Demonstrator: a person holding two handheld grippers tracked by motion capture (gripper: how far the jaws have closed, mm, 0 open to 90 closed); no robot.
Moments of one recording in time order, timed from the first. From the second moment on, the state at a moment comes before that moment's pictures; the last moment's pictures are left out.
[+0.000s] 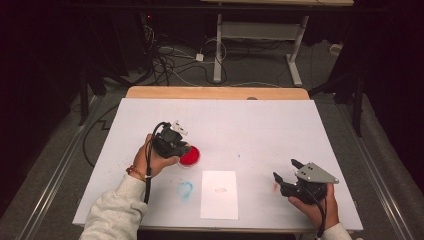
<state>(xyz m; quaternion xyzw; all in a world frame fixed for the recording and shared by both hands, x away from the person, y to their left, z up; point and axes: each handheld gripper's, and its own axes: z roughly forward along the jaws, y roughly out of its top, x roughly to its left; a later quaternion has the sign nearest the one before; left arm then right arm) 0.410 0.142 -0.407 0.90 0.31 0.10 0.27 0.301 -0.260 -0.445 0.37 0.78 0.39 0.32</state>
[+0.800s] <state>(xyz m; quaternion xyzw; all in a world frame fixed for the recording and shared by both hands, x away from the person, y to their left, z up) 0.424 0.137 -0.443 0.91 0.32 0.07 0.23 0.302 -0.259 -0.446 0.36 0.79 0.38 0.32</state>
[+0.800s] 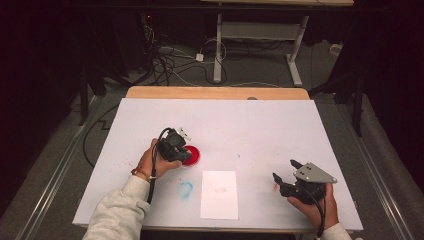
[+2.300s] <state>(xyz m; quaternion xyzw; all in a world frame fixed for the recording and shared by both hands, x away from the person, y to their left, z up) 0.402 0.152 -0.412 0.90 0.30 0.10 0.31 0.313 -0.252 -0.444 0.36 0.79 0.39 0.31</state>
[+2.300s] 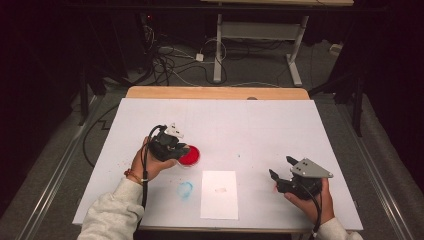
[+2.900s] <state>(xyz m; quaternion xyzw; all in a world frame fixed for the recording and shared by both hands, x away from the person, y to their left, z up) 0.376 0.134 -0.395 0.90 0.25 0.10 0.34 0.309 -0.253 -0.445 0.36 0.79 0.39 0.31</state>
